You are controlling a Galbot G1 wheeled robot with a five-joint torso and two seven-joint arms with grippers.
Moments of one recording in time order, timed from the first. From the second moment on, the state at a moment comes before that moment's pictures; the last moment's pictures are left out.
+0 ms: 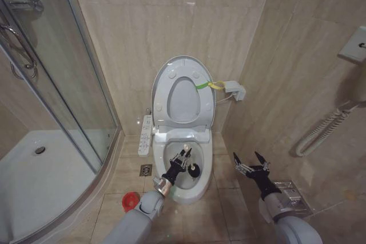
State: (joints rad) left arm 0.82 -1.37 0.15 -1.14 -0.44 -0.57 0.21; right arm -1.53 1.20 0.66 1.97 0.47 0.05 -0.05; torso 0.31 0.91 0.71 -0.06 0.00
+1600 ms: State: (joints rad) left arm 0.84 -1.40 0.16 -1.16 -0.45 -0.58 0.20; right arm -1.53 1.20 0.66 1.97 0.47 0.05 -0.05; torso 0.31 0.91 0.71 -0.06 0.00
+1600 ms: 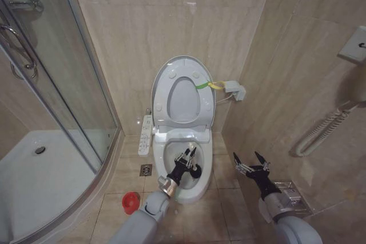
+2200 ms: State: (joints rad) left arm 0.74 -1.41 0.12 -0.87 -0.49 -0.69 0.33; right arm -1.53 1.20 0.66 1.97 0.47 0.05 -0.05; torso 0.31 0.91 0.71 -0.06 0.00
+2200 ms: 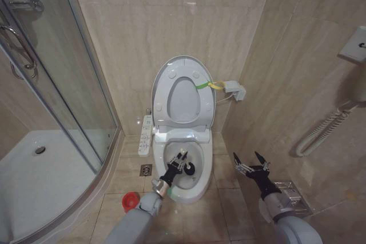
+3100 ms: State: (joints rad) left arm 0.64 -1.48 0.06 -0.63 -0.35 -0.79 0.37; right arm -1.53 1.20 0.66 1.97 0.47 0.05 -0.05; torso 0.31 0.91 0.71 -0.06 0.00
